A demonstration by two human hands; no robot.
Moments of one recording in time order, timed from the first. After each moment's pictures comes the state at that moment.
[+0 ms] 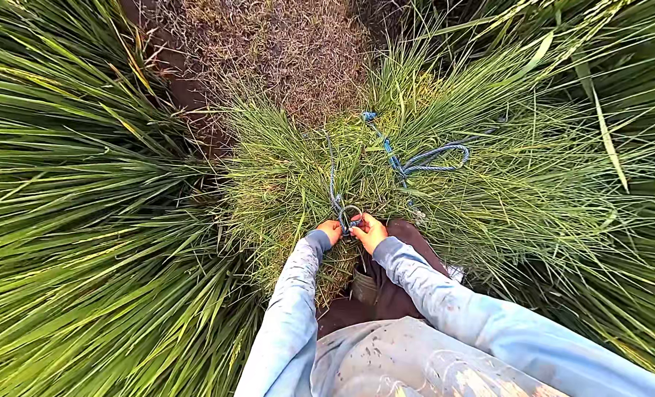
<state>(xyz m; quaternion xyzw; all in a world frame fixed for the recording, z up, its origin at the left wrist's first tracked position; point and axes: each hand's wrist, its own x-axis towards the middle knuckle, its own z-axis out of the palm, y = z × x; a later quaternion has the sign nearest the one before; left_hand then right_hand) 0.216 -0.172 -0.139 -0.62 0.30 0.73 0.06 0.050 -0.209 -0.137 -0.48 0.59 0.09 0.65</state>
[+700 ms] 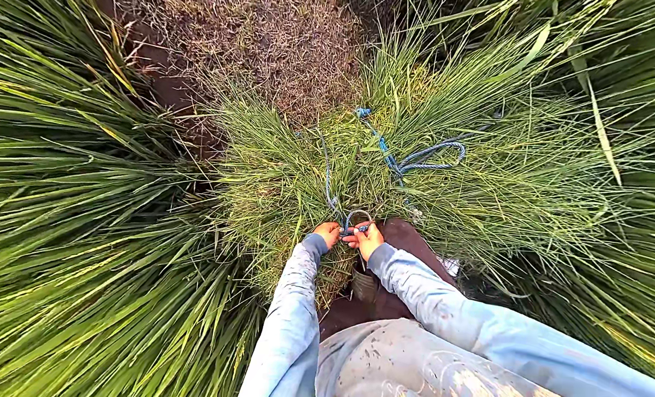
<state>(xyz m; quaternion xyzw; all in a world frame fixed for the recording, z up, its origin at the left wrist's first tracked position) 0.219 -0.166 -0.142 -0.61 0.25 0.75 0.02 0.064 -0.191 -0.117 -0.25 0.69 -0.01 0.68</state>
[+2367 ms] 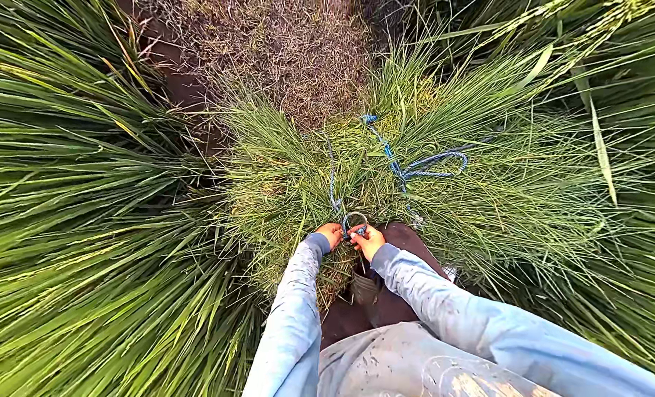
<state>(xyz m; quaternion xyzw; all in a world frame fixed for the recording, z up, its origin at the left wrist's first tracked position) 0.214 -0.178 -0.136 -0.60 0.24 0.76 0.04 0.047 -0.201 -0.124 -0.34 0.63 0.02 0.70</state>
